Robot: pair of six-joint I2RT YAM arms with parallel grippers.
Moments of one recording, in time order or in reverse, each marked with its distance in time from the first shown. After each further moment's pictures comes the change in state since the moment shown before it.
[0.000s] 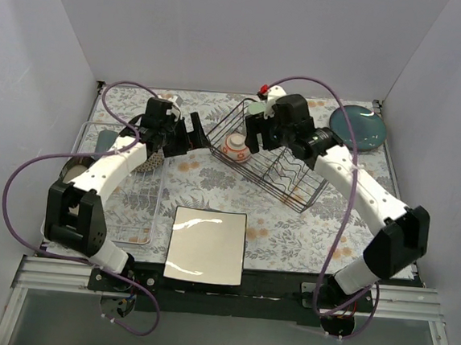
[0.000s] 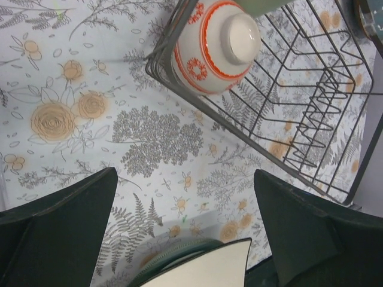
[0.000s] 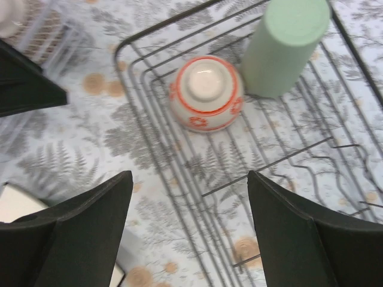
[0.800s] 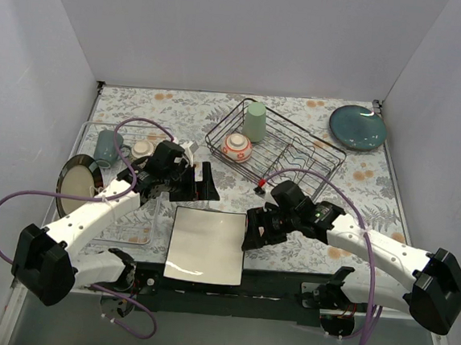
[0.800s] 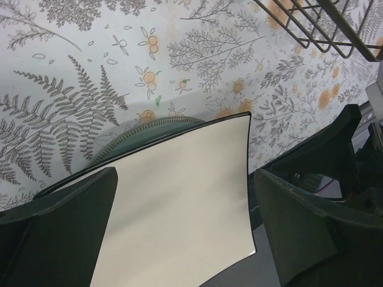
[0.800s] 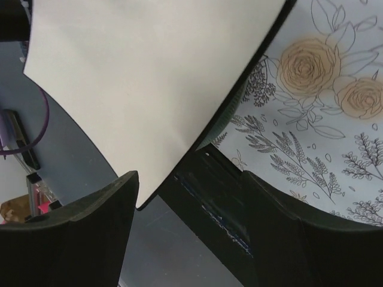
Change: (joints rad) left arm -0.261 -0.367 -0.350 -0.084 0.026 -0.054; right arm 0.255 -0.467 -0.769 -0.008 -0.419 0.478
